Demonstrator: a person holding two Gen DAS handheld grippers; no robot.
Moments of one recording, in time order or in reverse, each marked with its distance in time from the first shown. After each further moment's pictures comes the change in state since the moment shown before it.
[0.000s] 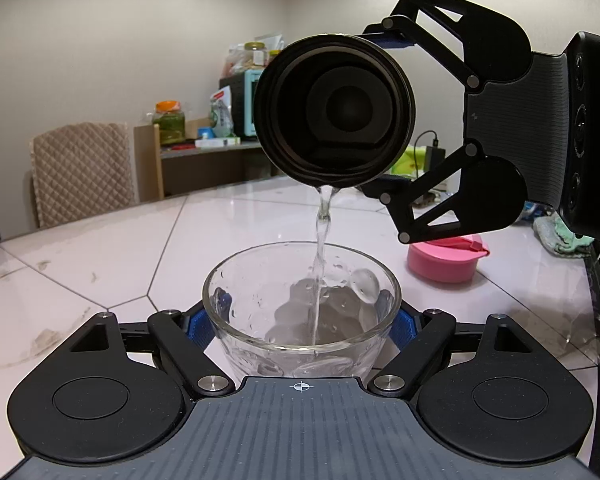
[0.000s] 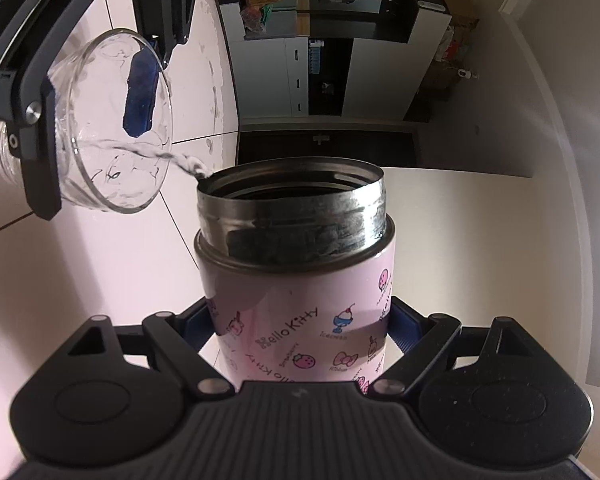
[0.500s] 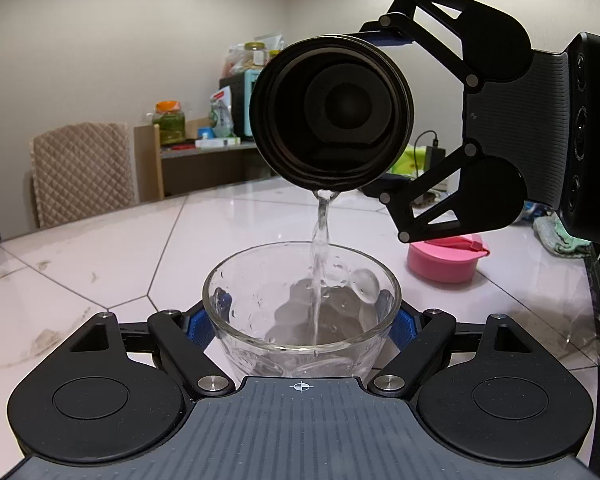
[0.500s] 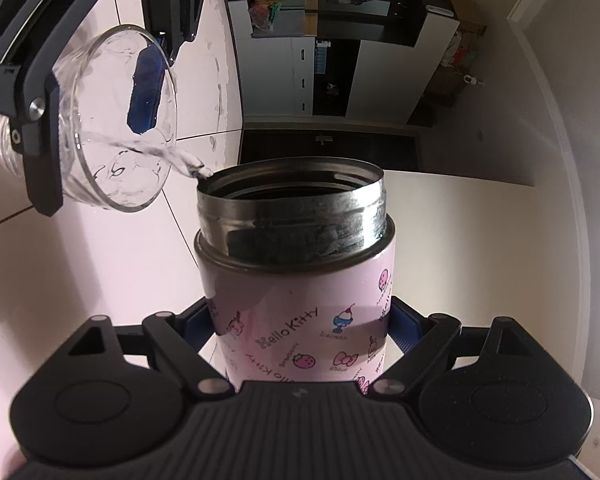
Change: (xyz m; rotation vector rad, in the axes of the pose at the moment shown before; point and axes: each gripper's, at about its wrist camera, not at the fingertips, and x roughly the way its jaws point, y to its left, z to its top) left arm 0.001 0.000 0.000 0.000 0.000 0.000; right arm -0.001 0.004 -0.003 -0.037 0.000 -0.001
